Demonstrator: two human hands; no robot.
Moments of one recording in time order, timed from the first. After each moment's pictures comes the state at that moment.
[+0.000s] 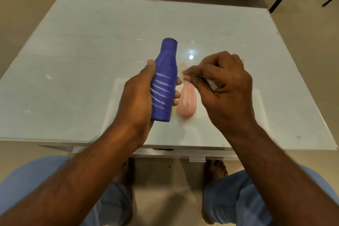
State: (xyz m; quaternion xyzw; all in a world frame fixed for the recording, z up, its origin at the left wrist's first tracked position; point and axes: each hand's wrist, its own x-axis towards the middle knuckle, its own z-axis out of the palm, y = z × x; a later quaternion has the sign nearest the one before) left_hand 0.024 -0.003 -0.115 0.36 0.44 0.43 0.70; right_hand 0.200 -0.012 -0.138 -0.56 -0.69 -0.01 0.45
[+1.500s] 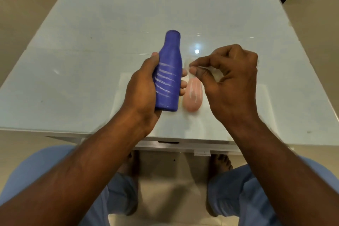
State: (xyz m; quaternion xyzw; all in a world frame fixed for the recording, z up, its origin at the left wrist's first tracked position) left_hand 0.026 0.001 -0.119 0.31 0.46 0.44 0.71; right_hand 0.190 -0.012 -0.141 -0.64 -0.62 0.05 0.44
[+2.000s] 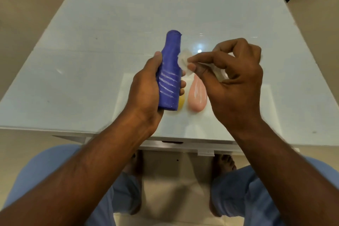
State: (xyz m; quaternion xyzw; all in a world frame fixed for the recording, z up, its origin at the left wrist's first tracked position) left_hand 0.020 0.000 -0.117 0.29 0.48 0.45 0.69; right_hand 0.179 -0.016 -0.135 -0.59 -0.64 0.03 0.49
